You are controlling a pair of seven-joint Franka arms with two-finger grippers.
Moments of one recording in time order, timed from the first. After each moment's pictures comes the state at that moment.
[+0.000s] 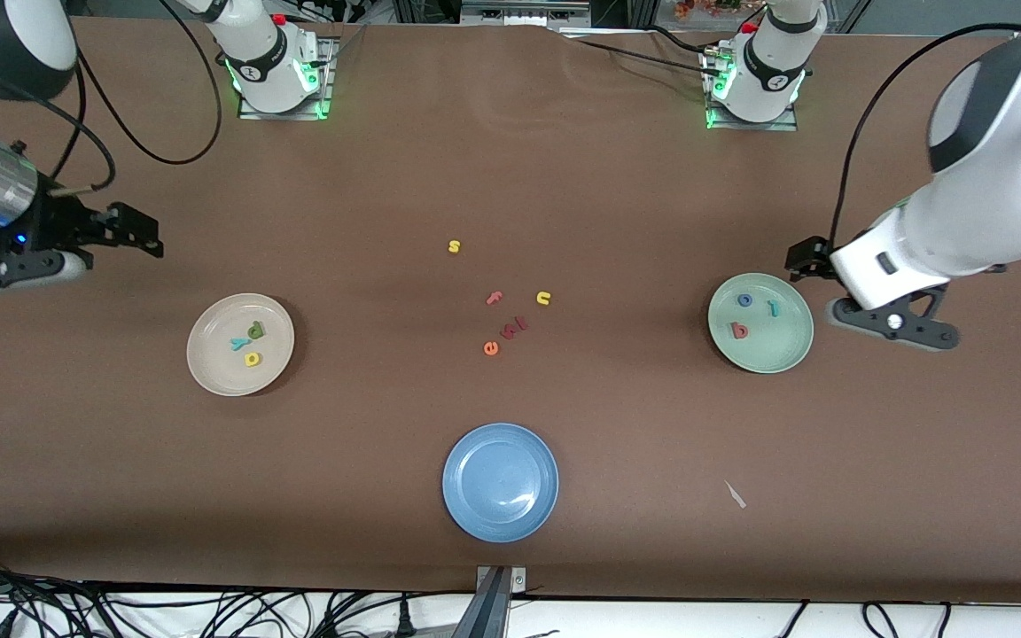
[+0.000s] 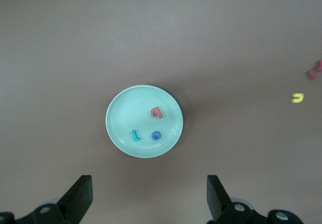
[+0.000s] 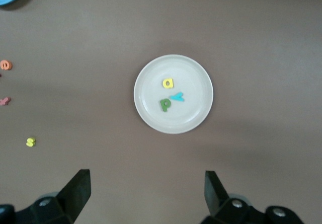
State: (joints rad) left arm 0.39 0.37 -0.72 -1.34 0.22 1.48 -0.06; right arm 0.15 0.06 -0.12 -1.69 0.05 1.70 -0.14
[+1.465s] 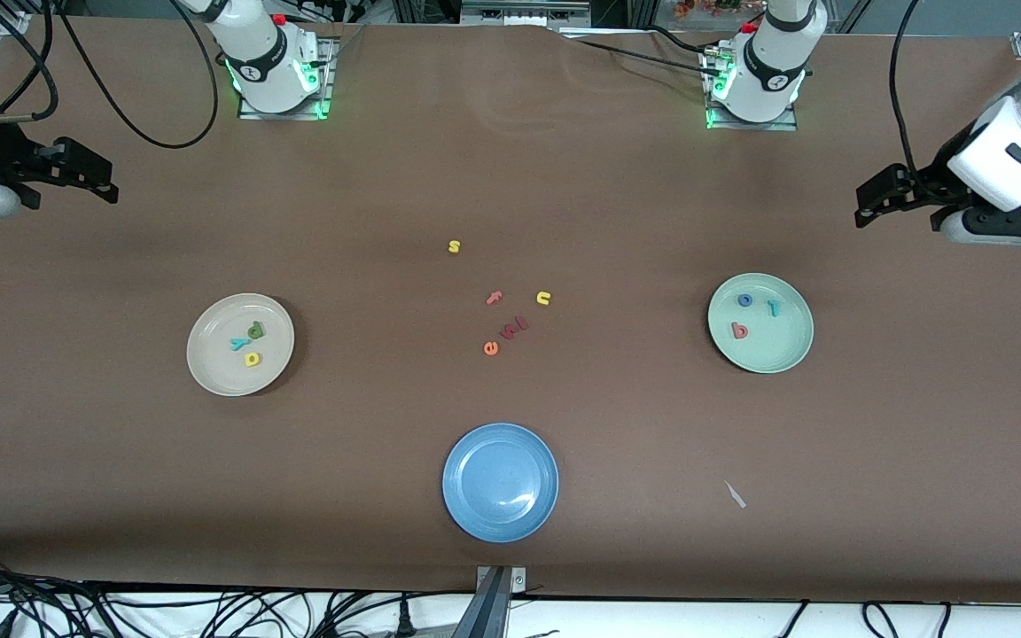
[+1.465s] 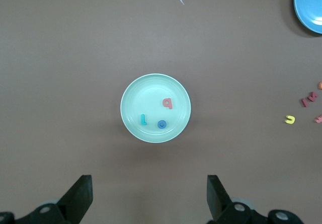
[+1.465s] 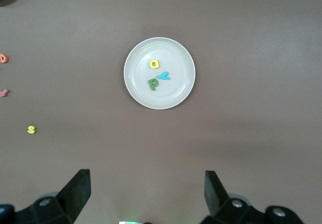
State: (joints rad) left arm 0.00 -0.03 -0.10 -1.68 -0.03 1.61 -0.07; right arm 0.08 -0.03 -0.06 -1.65 0.01 1.56 -0.07
